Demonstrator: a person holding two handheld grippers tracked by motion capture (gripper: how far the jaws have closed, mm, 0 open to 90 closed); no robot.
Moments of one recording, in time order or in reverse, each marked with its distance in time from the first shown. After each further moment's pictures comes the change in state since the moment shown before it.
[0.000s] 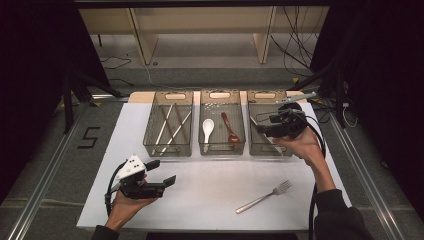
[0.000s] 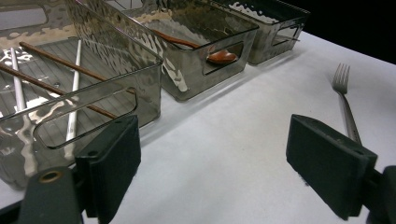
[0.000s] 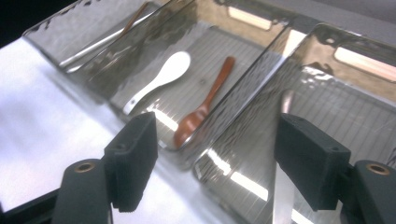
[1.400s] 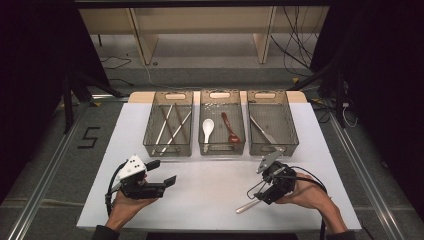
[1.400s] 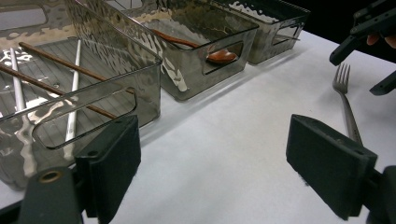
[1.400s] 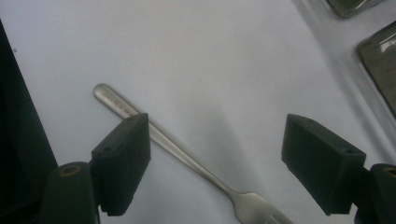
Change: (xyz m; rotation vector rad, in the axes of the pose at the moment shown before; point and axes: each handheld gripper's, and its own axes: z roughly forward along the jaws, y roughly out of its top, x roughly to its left) left arm -0.001 0.000 0.000 0.004 0.002 0.006; right arm 0.076 -0.102 0.018 0.419 0.152 -0.382
